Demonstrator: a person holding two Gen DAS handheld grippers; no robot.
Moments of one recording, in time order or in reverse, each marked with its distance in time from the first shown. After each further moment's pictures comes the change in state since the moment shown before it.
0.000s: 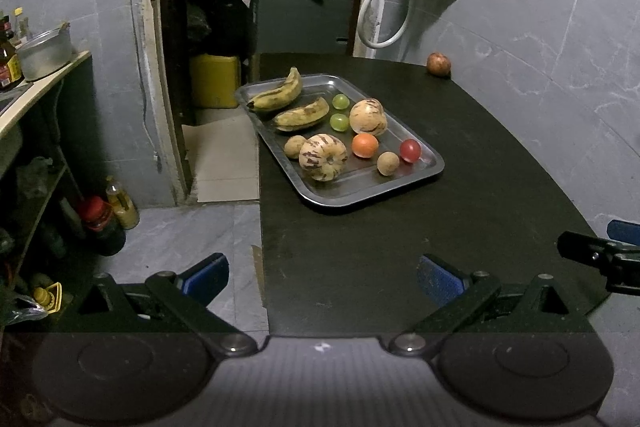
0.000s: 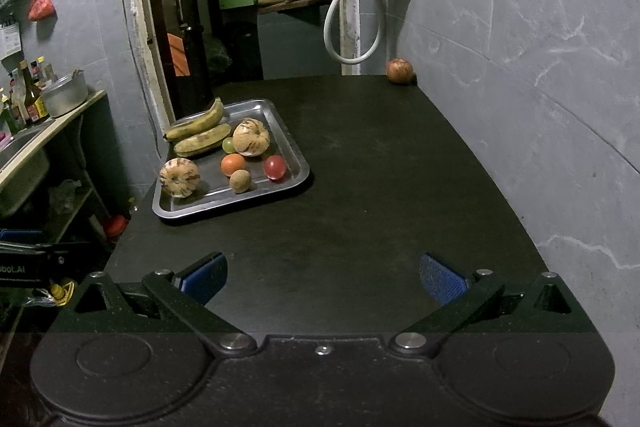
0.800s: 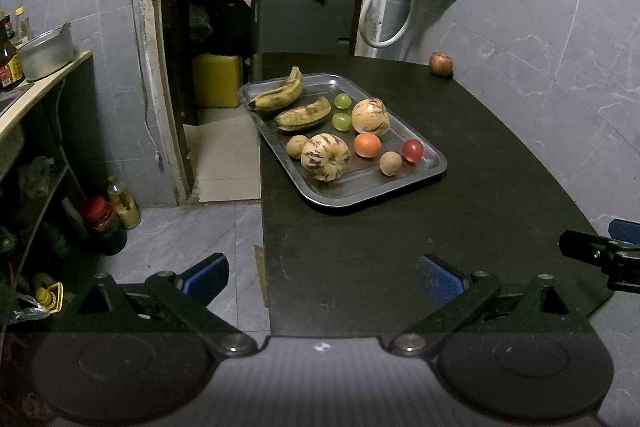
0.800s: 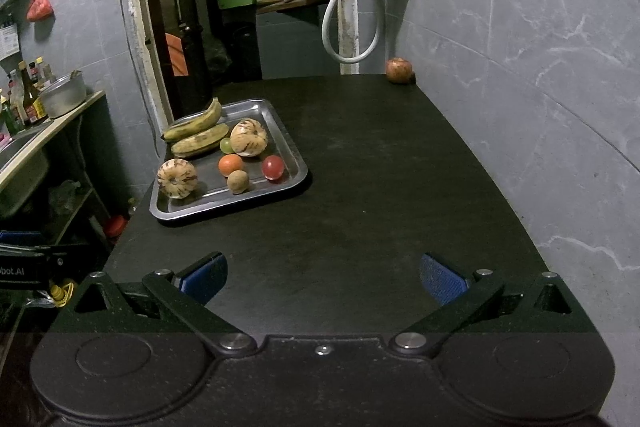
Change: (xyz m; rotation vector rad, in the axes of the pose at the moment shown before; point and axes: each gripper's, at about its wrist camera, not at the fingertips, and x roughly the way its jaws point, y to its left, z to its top) left arm -0.001 0.002 -0.001 -0.001 0.000 0.006; right arm 0.000 -0.001 0.000 0.004 0.003 -0.002
